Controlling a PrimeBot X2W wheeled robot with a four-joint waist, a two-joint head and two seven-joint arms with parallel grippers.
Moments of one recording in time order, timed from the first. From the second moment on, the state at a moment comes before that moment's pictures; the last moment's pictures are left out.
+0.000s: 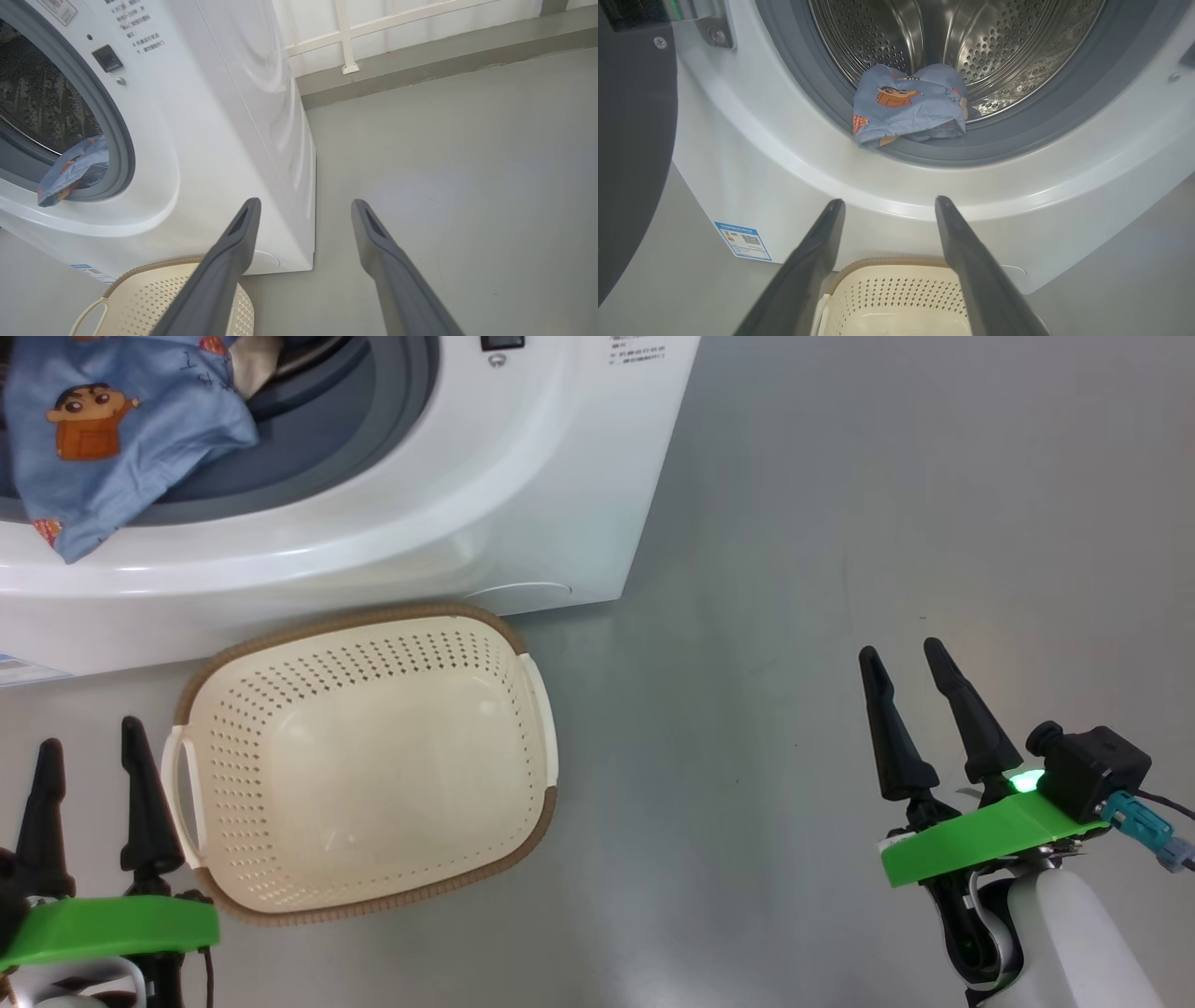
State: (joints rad) left arm -0.16 0.08 0.19 0.12 -0.33 -0.13 -0.26; right arm -0.28 -0.10 0.08 0.20 0.41 0.13 -0.26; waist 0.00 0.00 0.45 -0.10
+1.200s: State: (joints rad) left arm -0.65 0.31 -0.06 0.57 -0.40 -0.13 -0.21; right arm -0.29 -0.10 0.07 0.19 0.41 0.13 -0.26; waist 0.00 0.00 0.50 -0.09
